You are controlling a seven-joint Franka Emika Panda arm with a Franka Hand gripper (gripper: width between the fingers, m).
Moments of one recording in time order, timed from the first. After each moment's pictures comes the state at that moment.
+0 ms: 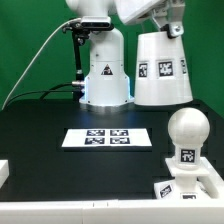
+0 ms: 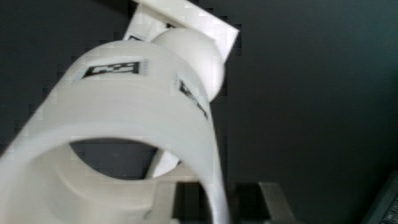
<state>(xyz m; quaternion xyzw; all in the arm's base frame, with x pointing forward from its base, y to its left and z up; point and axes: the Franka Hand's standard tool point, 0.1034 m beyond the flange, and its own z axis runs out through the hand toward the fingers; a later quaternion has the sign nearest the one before) 0.619 0.071 0.252 -0.83 0.53 -0.06 0.15</state>
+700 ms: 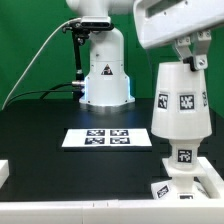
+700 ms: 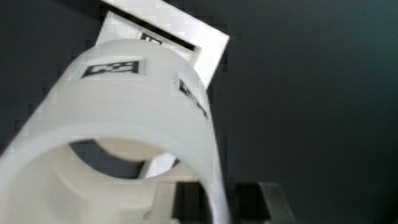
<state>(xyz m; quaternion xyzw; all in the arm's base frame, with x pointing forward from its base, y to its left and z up) 0.636 0.097 0.204 -0.84 0.53 -0.05 0.12</state>
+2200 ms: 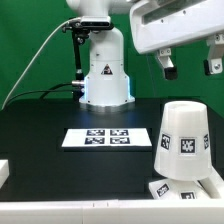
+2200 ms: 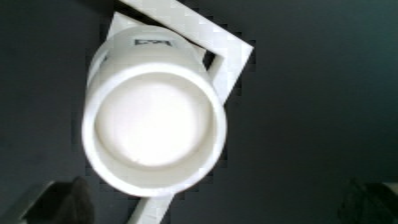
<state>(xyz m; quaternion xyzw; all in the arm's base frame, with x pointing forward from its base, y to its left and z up) 0.625 0.091 0.198 -0.85 0.51 -0.05 0.11</state>
